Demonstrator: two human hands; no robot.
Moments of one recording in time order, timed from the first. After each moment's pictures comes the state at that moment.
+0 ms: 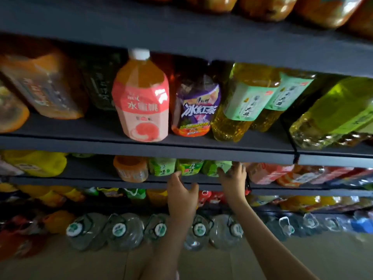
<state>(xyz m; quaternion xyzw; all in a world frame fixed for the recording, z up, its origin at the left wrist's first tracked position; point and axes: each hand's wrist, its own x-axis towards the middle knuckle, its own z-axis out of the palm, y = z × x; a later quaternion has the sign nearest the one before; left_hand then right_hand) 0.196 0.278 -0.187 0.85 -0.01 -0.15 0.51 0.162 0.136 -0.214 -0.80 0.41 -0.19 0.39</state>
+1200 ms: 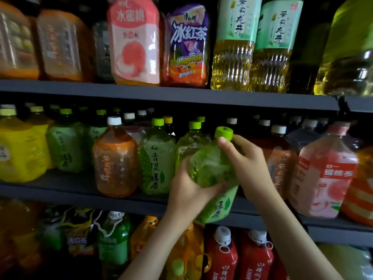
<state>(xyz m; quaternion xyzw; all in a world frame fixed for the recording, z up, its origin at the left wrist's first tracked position) 0.209 0.238 -0.342 0.68 -0.29 0.07 0.67 0.161 0.120 -0.288 -0.77 -0.02 -0.40 0.50</state>
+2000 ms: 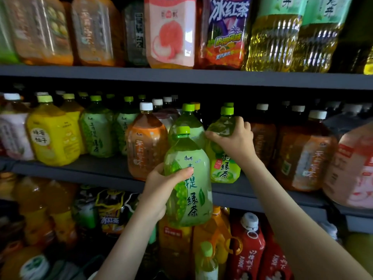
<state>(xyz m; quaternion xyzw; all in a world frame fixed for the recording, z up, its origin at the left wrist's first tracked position) 0.249 0.342 -0.362 0.60 -0.12 -0.11 0.78 0.255 0.150 -0.302 -0.85 0.15 -0.36 0.34</state>
